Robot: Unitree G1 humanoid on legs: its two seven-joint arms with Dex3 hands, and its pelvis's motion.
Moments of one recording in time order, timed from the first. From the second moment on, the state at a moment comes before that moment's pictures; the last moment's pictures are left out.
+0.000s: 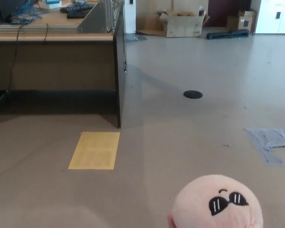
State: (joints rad) left_arm -0.17 0.44 0.44 0.59 -0.20 -0.08 -0.28; right_arm -0.31 -0.31 -0.17 0.86 0.01 -0.21 0.16
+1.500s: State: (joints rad) left_arm -1.45 0.73 -0.39 -0.13 -0.26 0.28 -0.98; right_arm -0.33 -0.29 -0.16 0.90 0.04 -0.30 0.20
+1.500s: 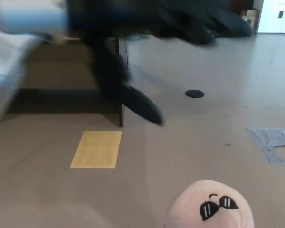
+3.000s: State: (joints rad) left_arm -1.47 0.59 -0.66 -0.22 0.05 0.35 -1.21; right_arm -0.40 -0.36 -0.09 1.03 0.00 -0.49 0.26
